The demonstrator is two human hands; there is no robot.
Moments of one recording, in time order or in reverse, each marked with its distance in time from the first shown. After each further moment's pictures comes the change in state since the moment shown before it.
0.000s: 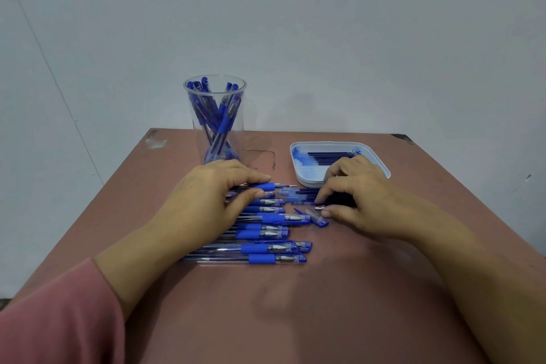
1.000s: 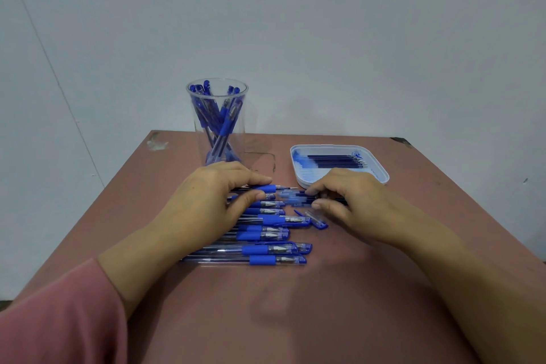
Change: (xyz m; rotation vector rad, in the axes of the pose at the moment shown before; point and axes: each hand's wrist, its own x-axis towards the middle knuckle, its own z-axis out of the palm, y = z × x) left_hand 0.000 0.000 -0.001 0.032 0.007 0.018; right_hand 0.003 -0.020 -0.001 0.144 0.030 0.061
